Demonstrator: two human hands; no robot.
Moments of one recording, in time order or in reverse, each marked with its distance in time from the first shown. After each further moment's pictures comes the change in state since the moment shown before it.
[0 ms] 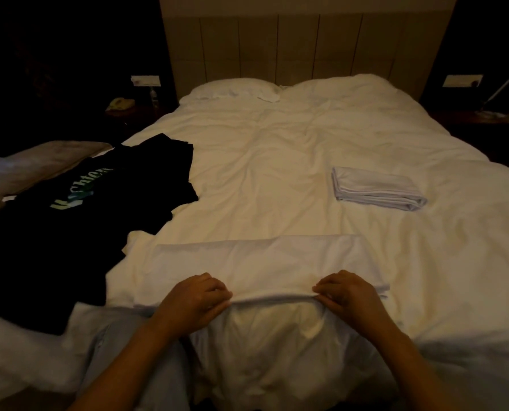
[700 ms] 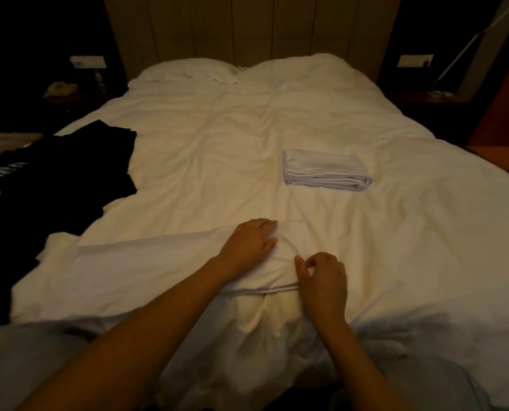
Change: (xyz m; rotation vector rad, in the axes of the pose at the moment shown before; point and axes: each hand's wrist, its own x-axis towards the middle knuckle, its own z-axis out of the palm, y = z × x) left_hand 0.218 0.093 0.095 -0.257 -0.285 -0.297; right_hand -0.016 0.017 -0.015 0.138 0.098 0.949
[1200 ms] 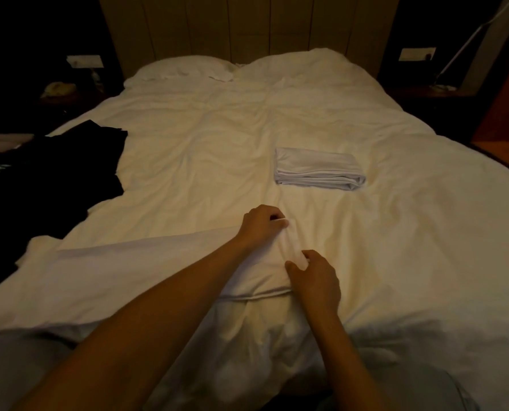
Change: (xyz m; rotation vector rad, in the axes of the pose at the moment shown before) left_hand 0.074 0.033 0.015 -0.355 0.021 -0.325; right_hand 0.026 0.001 -0.017 0.053 -0.262 0.184
